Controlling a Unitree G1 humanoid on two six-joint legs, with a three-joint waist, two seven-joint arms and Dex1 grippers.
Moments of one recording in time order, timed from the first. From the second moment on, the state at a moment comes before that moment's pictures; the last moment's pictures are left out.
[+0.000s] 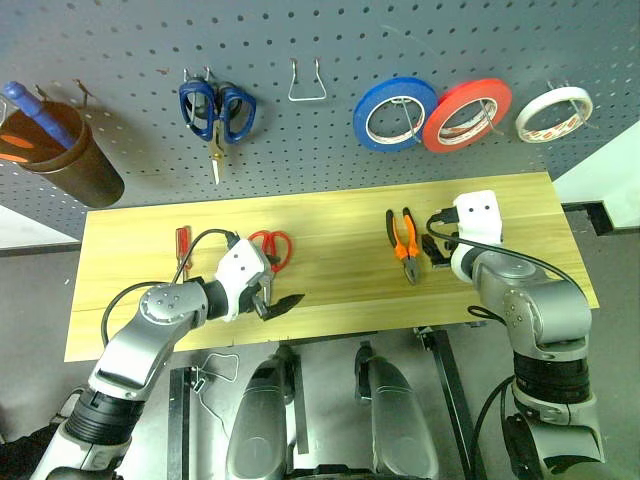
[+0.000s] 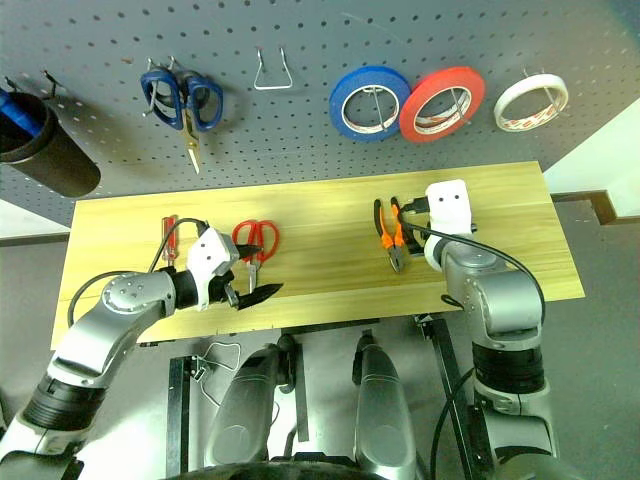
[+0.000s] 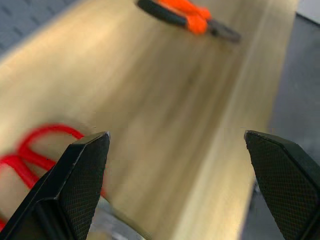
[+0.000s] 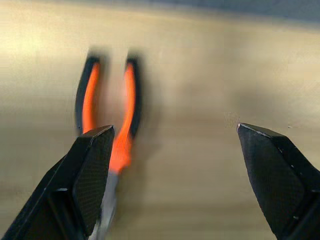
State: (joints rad) left arm -0.19 0.61 -0.12 -0.35 -0.29 0.52 -0.77; right arm -0.45 -0.38 -0.08 -0.35 0.26 1.27 -0.01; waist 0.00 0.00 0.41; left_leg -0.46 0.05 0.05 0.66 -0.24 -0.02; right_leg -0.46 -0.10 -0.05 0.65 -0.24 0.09
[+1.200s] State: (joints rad) left arm -0.15 0.59 -0.14 -0.42 -0.30 0.56 -0.75; right arm -0.63 -0.25 0.00 -0.15 0.21 1.26 0.10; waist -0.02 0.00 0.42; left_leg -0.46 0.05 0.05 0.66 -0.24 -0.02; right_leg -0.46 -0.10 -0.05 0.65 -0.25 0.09
